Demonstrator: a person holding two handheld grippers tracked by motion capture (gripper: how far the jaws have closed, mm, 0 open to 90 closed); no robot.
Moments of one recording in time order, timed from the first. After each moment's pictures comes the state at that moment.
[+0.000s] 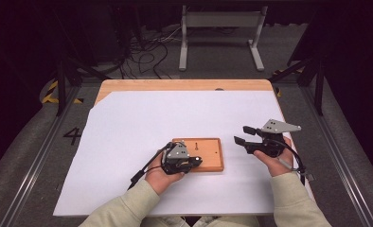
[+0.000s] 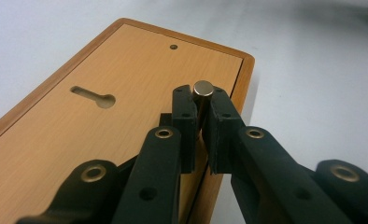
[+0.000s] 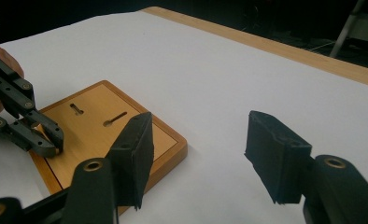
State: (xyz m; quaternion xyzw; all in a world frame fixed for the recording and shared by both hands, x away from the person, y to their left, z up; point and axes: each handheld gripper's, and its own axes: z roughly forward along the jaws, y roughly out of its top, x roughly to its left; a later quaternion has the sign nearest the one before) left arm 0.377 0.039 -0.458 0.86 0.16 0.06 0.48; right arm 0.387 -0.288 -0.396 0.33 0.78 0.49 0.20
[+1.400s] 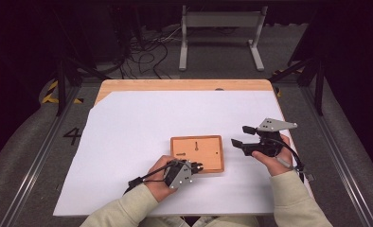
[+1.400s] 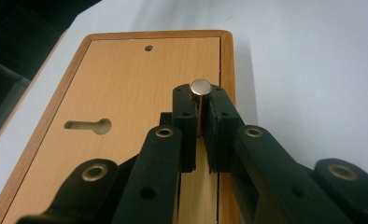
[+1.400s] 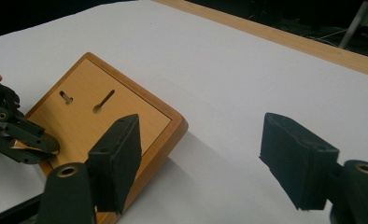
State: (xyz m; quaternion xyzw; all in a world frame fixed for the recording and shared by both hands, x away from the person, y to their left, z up) left arm 0.344 0.037 -0.462 0.87 -0.06 0.26 0.42; right arm 0.387 -0.278 -0.388 0.33 0.80 0.47 0.18
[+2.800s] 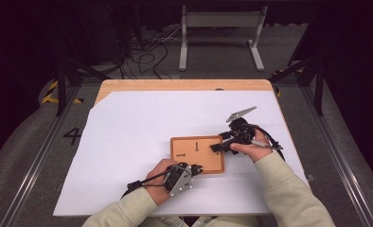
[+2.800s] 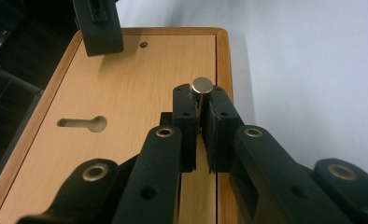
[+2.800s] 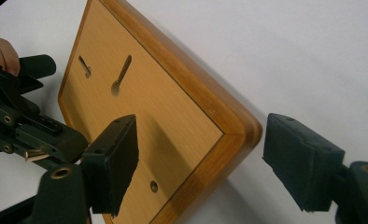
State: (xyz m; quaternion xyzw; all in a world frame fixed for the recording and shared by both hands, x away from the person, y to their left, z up) left arm 0.334 0.037 -0.466 0.86 -0.09 0.29 0.41; right arm 0.444 -0.220 -0.410 0.33 0.87 0.38 -0.02
